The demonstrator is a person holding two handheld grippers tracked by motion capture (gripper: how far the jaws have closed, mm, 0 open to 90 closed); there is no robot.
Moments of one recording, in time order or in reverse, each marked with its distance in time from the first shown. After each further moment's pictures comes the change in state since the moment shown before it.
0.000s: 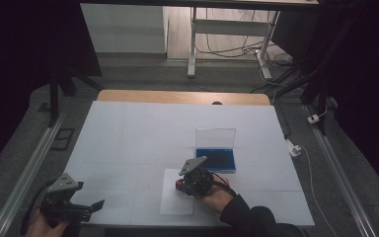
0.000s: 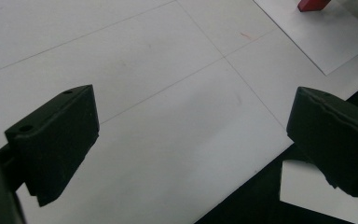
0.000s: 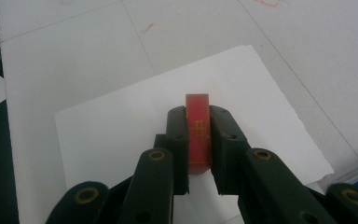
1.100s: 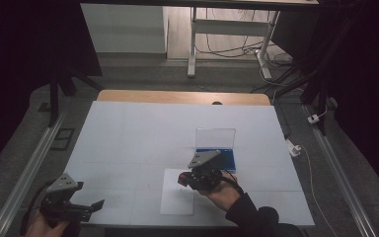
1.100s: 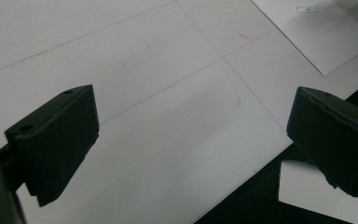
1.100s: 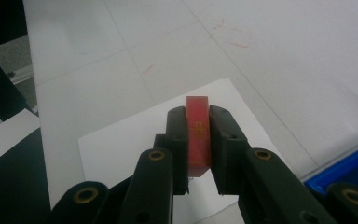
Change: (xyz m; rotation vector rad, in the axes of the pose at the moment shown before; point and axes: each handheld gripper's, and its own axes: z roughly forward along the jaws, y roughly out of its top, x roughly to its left) left arm 0.001 0.000 -0.001 -0.004 -0.005 -0.001; right arm -0.007 0.005 -0.034 -0.123 0.005 0.063
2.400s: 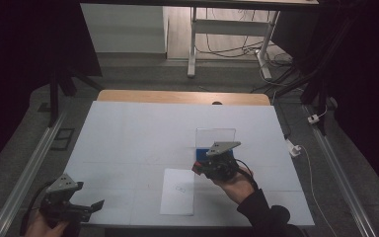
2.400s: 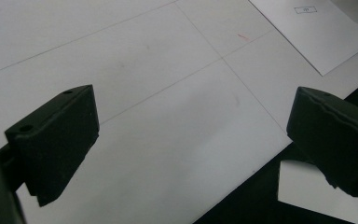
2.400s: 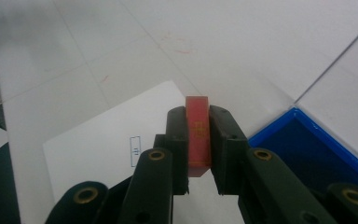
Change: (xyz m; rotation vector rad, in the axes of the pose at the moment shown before) left arm 0.000 0.000 -0.001 -0.003 -0.003 0.003; right arm -0.032 -0.007 -0.035 -0.056 -0.096 0.081
